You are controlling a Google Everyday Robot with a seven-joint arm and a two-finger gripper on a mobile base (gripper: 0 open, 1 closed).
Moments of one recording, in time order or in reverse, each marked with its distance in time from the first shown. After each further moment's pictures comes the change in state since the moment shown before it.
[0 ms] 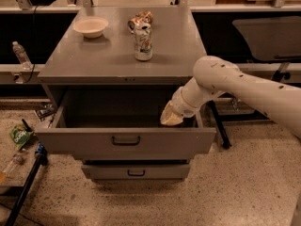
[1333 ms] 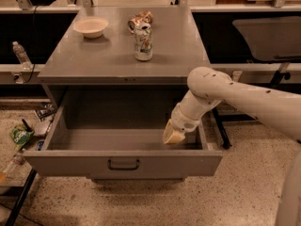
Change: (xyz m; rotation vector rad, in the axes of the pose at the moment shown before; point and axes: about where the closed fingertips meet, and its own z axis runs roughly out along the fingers) arm 0.023 0.060 0.030 -0.228 0.061 0.034
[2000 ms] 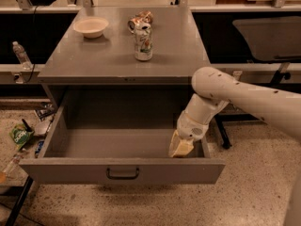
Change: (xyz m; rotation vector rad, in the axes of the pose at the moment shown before) arm 0.010 0.067 -0.016 -0.214 0.010 0.076
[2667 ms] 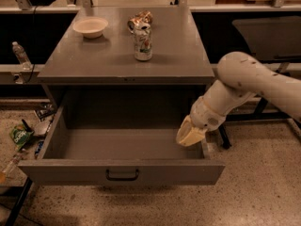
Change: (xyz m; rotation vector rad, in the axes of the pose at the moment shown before) arm -0.012 0.011 -0.063 0.148 -0.115 -0.012
